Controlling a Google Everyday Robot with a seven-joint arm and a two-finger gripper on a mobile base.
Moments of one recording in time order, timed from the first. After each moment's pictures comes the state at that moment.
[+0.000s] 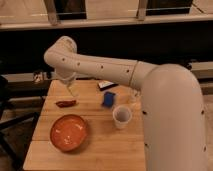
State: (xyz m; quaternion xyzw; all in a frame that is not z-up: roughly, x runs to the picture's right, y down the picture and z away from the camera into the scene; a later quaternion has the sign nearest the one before) arm -0.198 0.024 0.748 -0.22 -0.16 -0.32 0.91
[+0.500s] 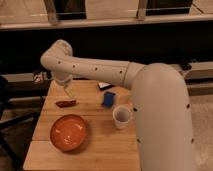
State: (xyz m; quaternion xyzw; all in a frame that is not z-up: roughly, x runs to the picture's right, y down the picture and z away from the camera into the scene) arm -0.221 0.032 0.764 -0.22 -0.16 -0.32 0.91
